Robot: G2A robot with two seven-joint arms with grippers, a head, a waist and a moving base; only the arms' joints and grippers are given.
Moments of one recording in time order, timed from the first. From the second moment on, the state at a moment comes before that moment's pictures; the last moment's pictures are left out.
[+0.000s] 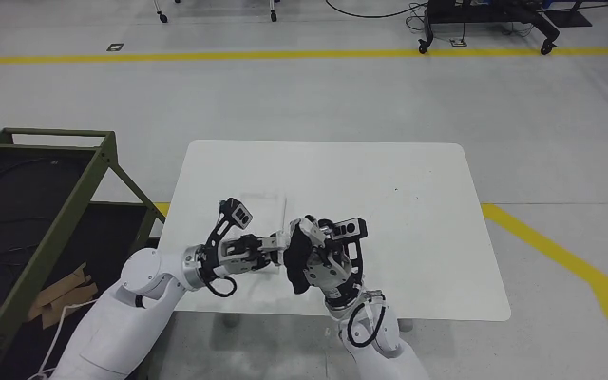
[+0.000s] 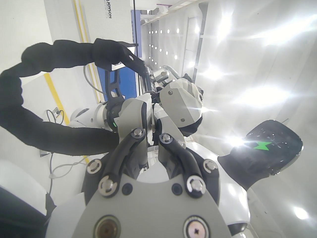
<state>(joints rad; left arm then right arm) 1.05 -1.02 -1.07 -1.59 -0.84 -0.13 -1.01 -1.39 -1.50 1.11 -1.70 0.85 -0.40 0.70</state>
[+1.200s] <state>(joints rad) 1.08 -1.03 -1.10 -1.64 -0.46 -0.45 -0.93 -1.41 -1.50 1.09 -1.72 0.93 -0.35 0.67</state>
